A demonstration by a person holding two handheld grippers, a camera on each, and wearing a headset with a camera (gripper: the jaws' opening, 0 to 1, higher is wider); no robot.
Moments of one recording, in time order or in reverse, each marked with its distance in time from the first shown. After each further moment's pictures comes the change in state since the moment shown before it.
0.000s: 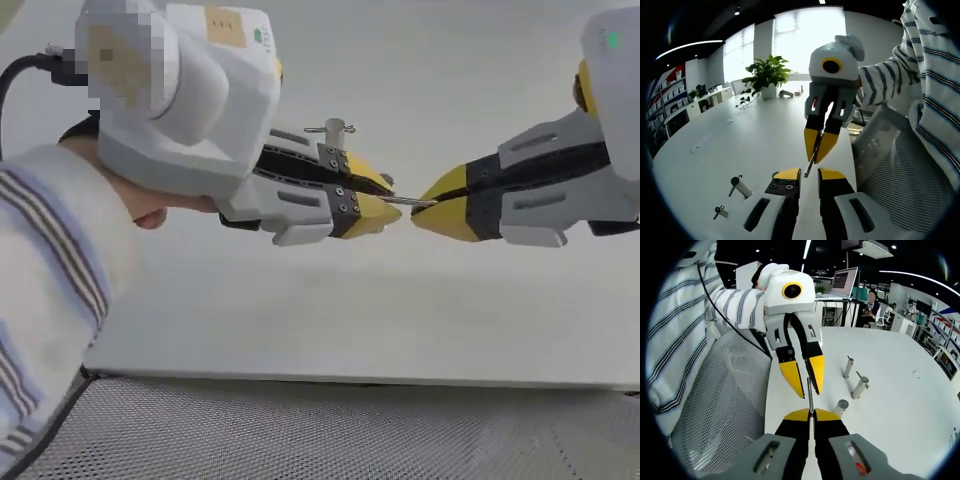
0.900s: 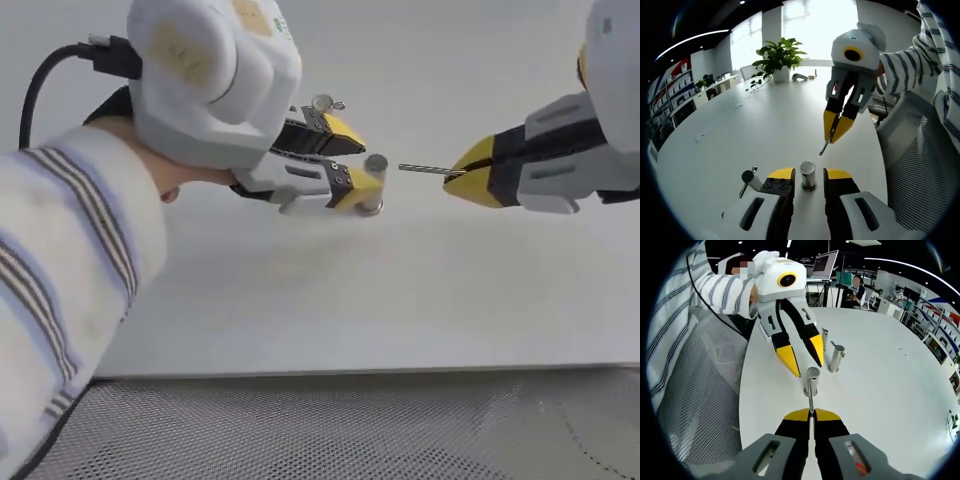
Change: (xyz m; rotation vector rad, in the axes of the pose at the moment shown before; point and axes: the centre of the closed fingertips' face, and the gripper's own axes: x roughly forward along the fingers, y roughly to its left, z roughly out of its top) left arm 0.031 0.046 -0.025 -0.024 0.112 0.074; right arm 0.004 -0.047 -0.054 0.053 0.121 -0.104
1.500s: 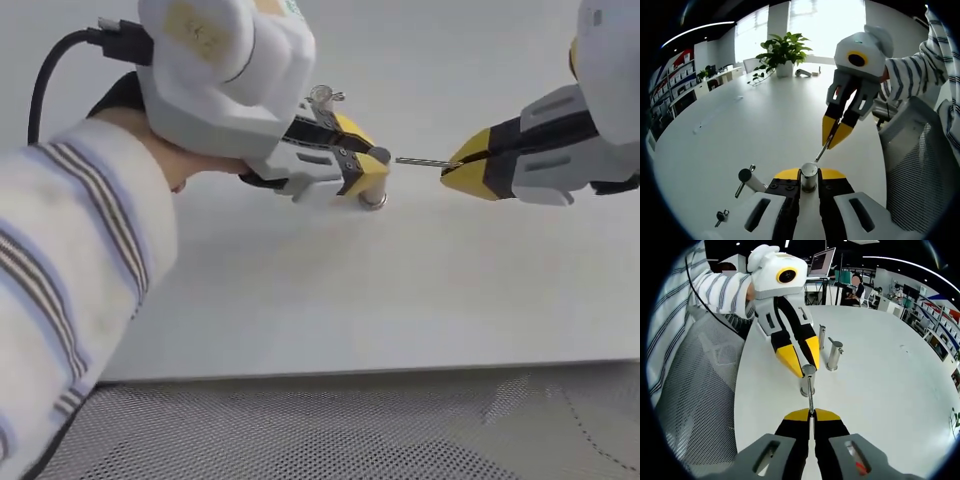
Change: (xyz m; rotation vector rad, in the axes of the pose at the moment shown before) left arm 0.008 0.001 -0.009 -0.064 0.030 0.001; right arm 0.011 -0.003 -0.003 0.017 0.002 0.010
